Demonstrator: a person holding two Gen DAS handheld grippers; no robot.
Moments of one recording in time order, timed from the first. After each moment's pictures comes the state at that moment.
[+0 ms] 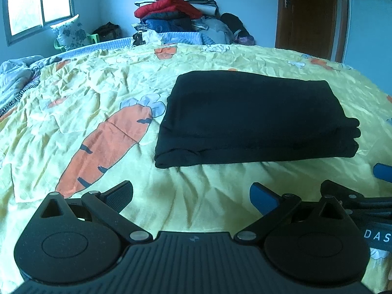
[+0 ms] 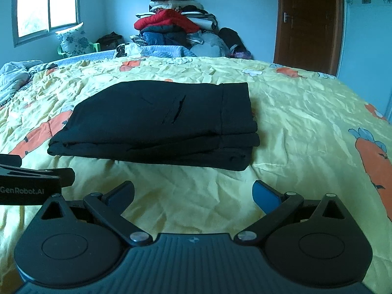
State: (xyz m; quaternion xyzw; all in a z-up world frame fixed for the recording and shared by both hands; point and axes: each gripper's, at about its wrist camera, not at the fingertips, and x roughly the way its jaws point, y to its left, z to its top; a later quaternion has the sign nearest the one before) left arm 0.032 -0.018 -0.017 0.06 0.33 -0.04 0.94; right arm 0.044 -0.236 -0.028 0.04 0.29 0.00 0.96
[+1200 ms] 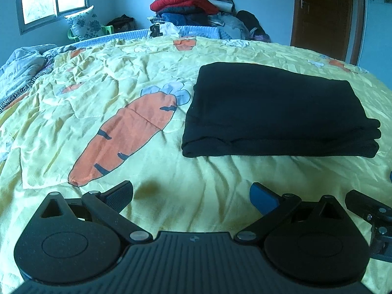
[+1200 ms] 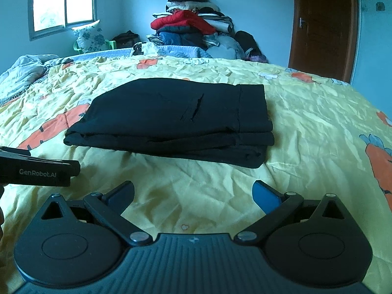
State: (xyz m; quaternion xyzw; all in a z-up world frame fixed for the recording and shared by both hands) left arm 0.036 0.005 -0.027 0.04 0.34 -0.01 0.94; right arm 0.034 -0.228 -0.029 0.02 0.29 0.04 0.96
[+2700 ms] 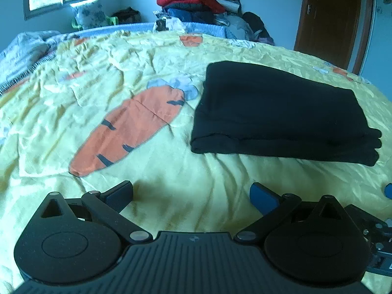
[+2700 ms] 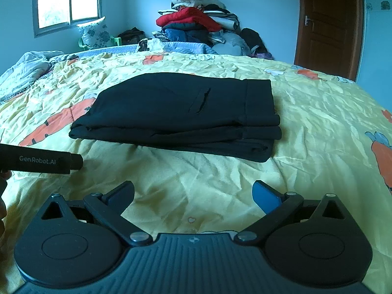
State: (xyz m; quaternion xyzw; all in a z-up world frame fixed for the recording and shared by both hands) left arm 0.036 0.019 -0.029 0.01 0.34 0.00 0.94; right arm 0.032 -0.225 -0.035 0.02 0.29 0.05 0.95
